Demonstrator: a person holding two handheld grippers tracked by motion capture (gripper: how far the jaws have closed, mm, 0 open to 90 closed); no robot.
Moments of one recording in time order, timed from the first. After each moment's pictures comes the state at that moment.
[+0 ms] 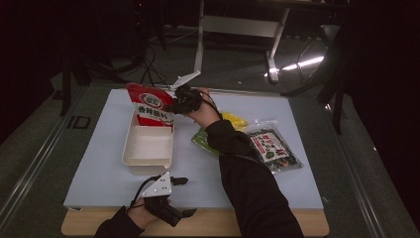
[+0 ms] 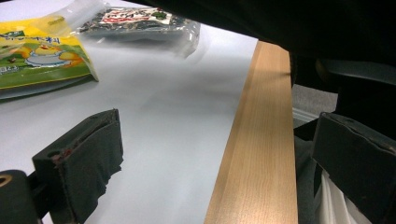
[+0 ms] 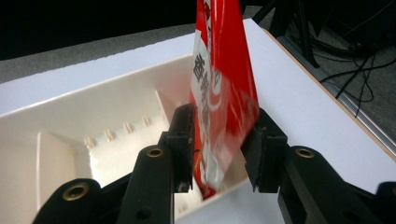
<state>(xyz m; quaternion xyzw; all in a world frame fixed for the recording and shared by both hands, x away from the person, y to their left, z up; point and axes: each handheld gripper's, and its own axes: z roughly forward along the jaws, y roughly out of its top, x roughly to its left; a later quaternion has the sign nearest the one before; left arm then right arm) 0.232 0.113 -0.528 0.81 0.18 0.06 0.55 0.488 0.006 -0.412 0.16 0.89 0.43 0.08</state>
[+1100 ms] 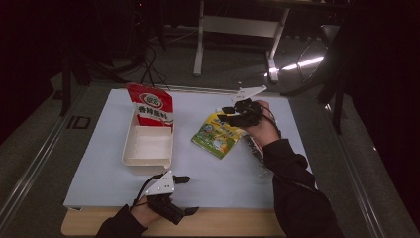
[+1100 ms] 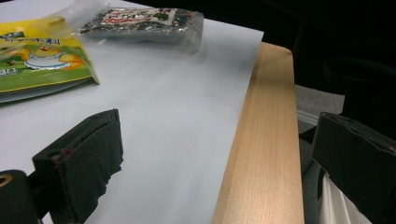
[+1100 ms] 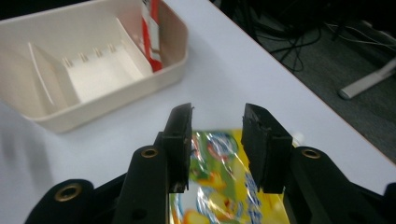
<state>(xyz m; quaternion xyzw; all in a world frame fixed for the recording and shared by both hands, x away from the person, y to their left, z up) 0.237 0.107 -0.528 0.81 0.18 0.06 0.55 0.434 -0.160 -0.394 0.21 0.87 0.41 0.15</state>
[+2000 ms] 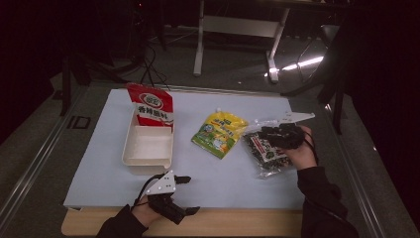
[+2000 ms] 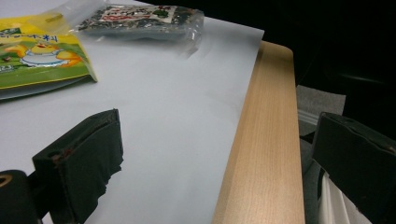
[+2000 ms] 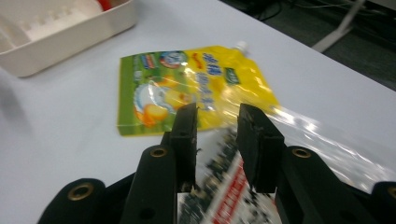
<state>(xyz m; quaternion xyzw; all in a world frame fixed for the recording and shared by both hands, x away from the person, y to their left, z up) 0.238 0.104 -0.530 0.81 0.18 0.05 0.55 0.398 -0.290 -0.438 0.31 0.84 0.42 0.17</state>
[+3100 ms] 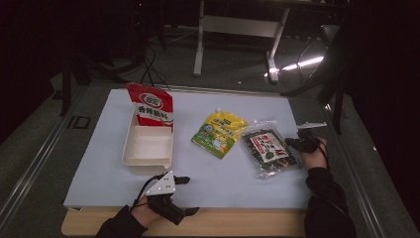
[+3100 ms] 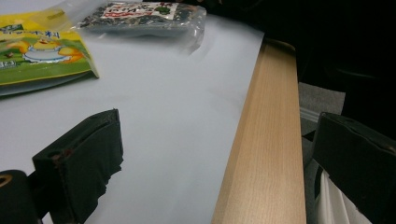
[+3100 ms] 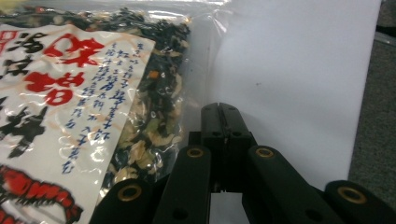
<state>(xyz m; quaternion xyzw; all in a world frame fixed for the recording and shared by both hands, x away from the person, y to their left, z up) 0.237 0.107 -0.531 0.82 0.18 0.06 0.55 0.453 -0.385 -0.536 0.49 0.80 0.31 0.17</state>
